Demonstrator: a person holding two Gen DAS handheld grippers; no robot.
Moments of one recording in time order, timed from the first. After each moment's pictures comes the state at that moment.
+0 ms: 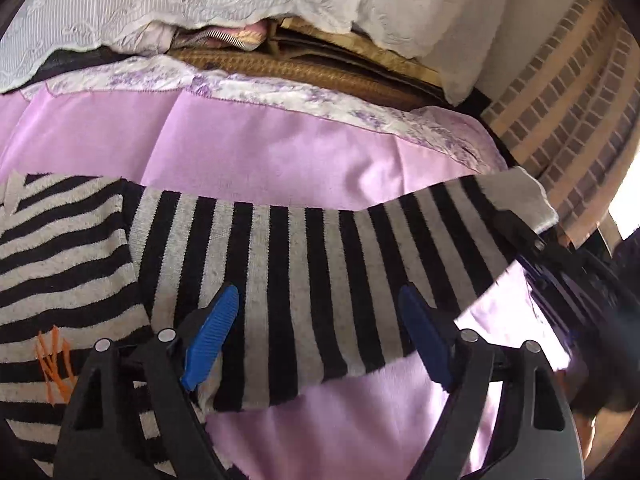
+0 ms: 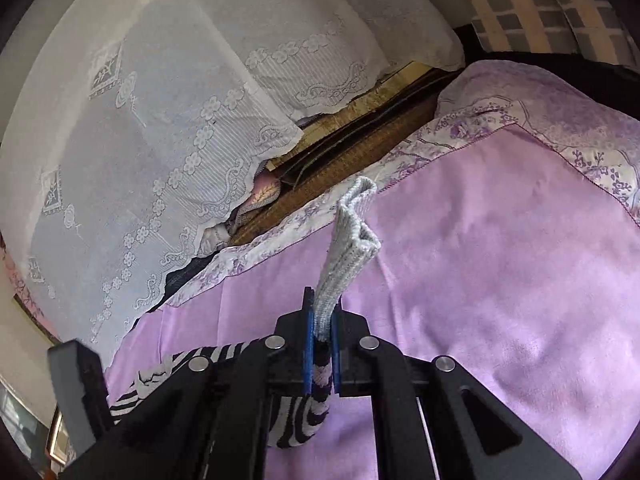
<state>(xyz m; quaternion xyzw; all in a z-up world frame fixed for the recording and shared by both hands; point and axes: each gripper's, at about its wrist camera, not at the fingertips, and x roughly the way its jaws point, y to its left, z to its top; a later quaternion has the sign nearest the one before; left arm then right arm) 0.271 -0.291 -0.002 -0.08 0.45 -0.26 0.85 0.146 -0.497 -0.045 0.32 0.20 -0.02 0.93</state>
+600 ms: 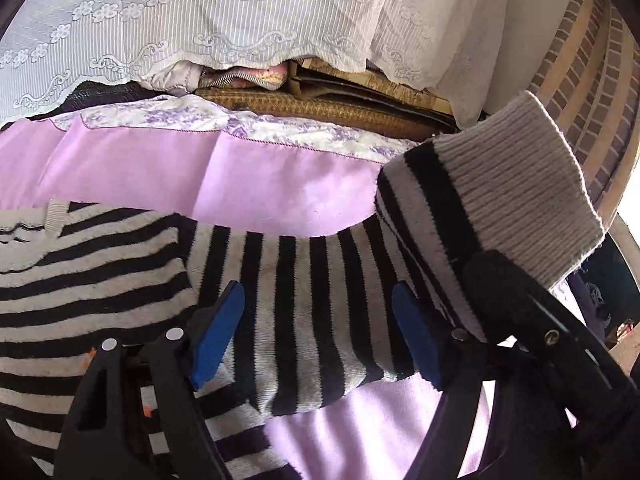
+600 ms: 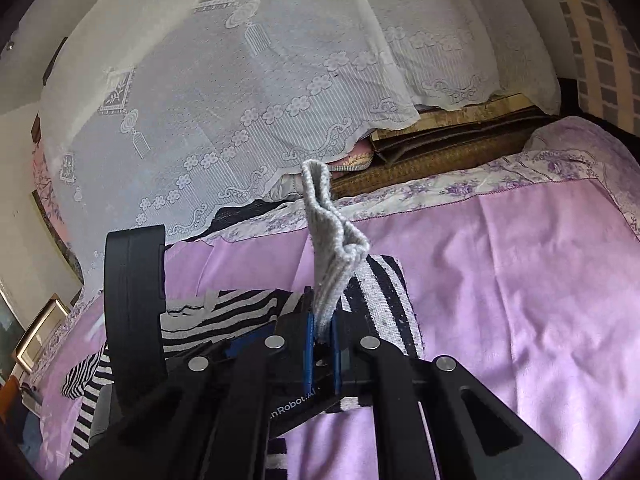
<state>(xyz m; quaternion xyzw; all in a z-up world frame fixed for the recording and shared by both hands) 0.252 -0.254 0.021 -0.06 0.38 -0.24 0.89 0.137 -0.375 -0.008 0.18 0.22 0.06 0.96</state>
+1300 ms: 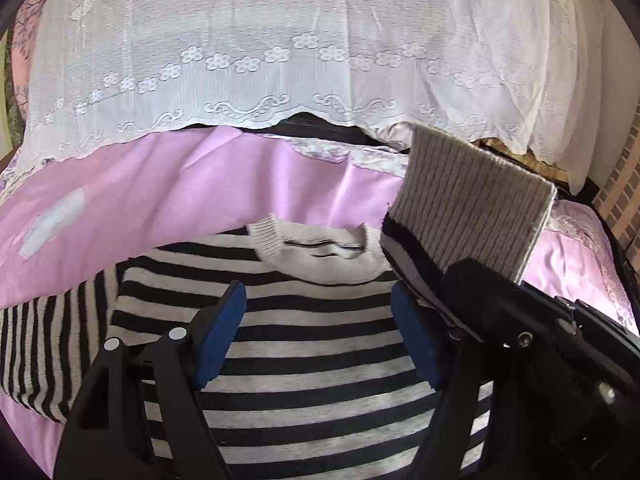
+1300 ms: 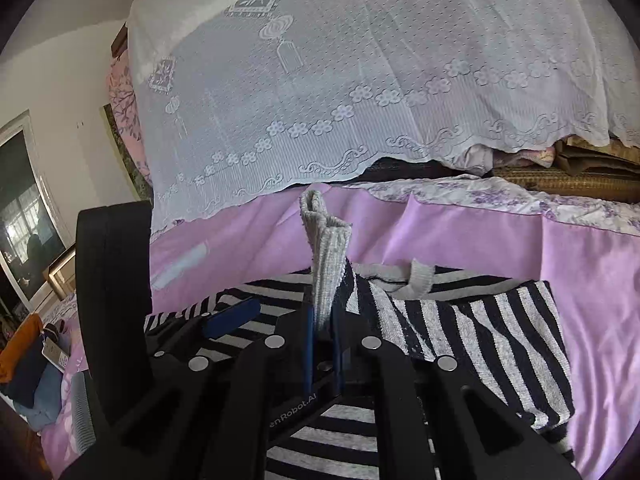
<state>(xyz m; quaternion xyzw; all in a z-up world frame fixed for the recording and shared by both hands) 0.229 0.016 0.044 -0.05 0.34 -0.03 0.94 0.185 -0.110 0.023 0.08 0.26 0.21 0.94</state>
